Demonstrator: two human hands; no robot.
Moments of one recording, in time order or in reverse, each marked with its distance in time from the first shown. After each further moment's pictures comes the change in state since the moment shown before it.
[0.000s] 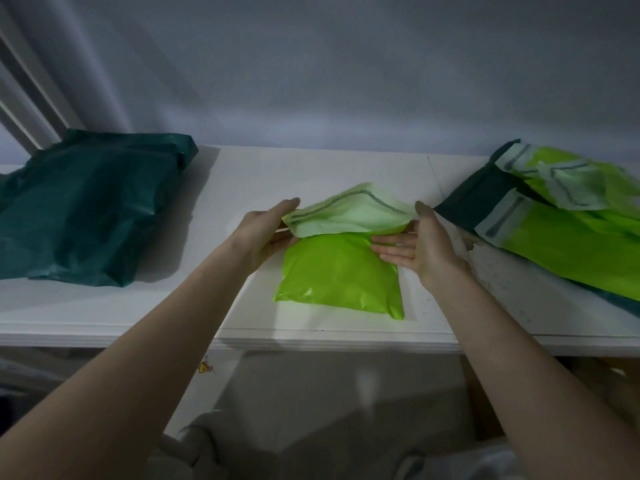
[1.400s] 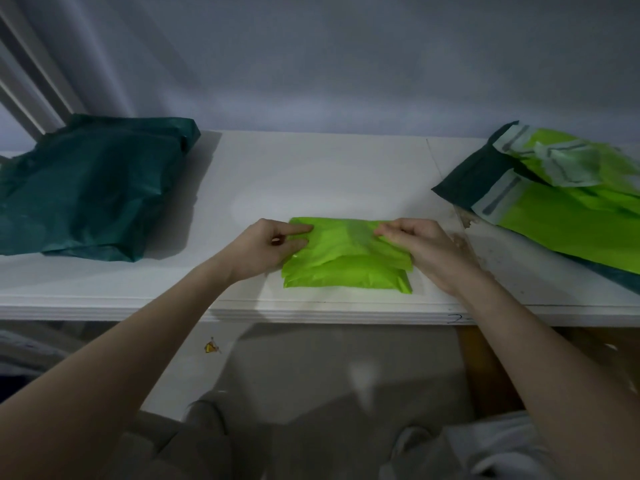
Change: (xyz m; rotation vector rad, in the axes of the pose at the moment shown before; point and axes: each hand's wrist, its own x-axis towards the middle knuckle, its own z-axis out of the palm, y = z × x) left_hand -0.026 -0.037 -0.036 0.950 -0.259 0.437; right_hand -0.014 0.035 -0.030 -0.434 -0.267 -0.369
